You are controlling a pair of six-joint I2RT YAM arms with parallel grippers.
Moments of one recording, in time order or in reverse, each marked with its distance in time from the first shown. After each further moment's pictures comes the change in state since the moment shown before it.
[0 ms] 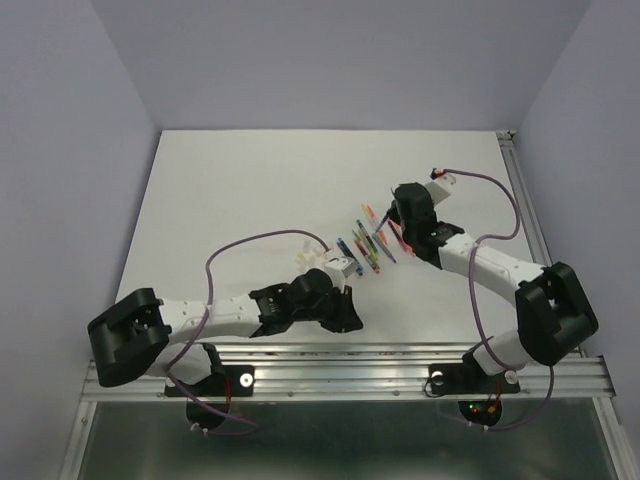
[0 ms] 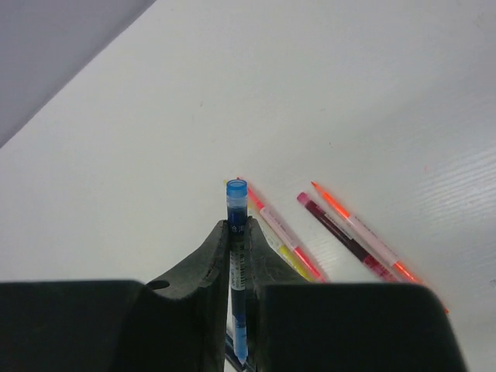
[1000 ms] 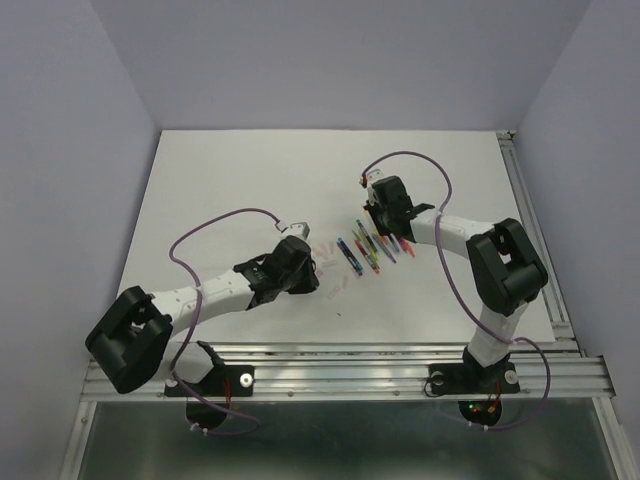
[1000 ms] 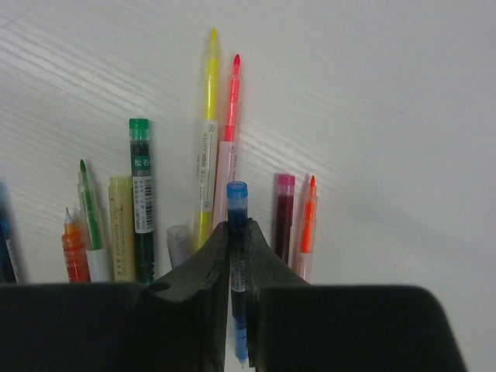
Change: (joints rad) left arm 0.306 -0.013 0.064 -0.306 -0.261 -0.010; right arm -0.051 0.372 0.244 -0.192 -0.376 -0.988
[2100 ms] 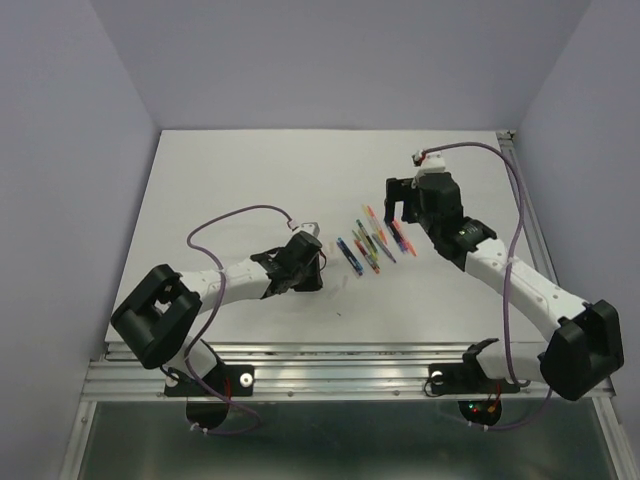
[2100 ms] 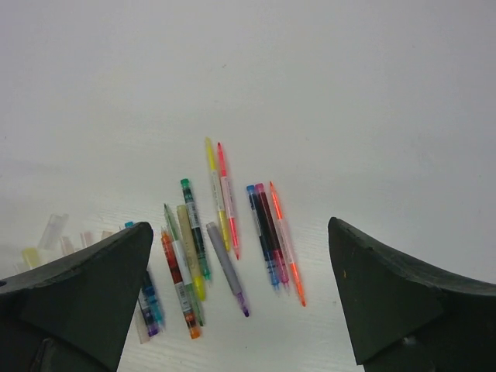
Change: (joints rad) left arm 0.008 0.172 0.079 -0.004 0.018 0.044; right arm 0.000 -0.521 -0.134 -0.013 0.083 0.262
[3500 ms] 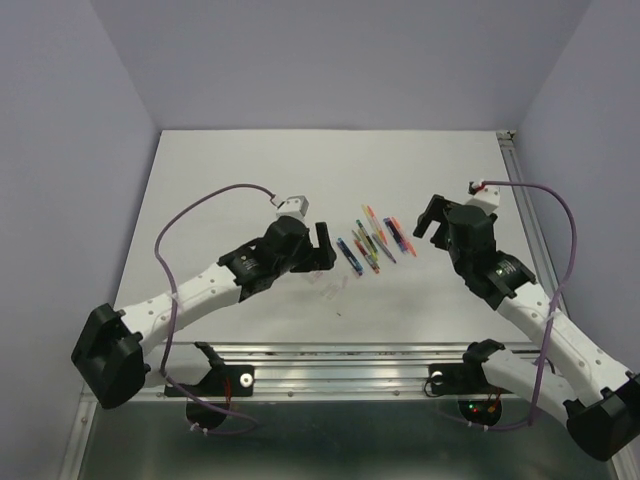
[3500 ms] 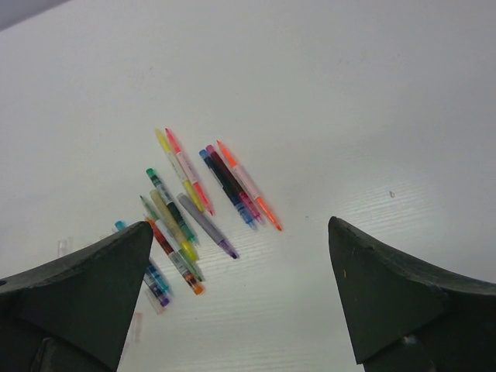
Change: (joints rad) left arm -0.008 -0.239 0.084 -0.099 -0.059 0.021; right arm -0.004 -0.387 -0.177 -0.234 0.226 0.378
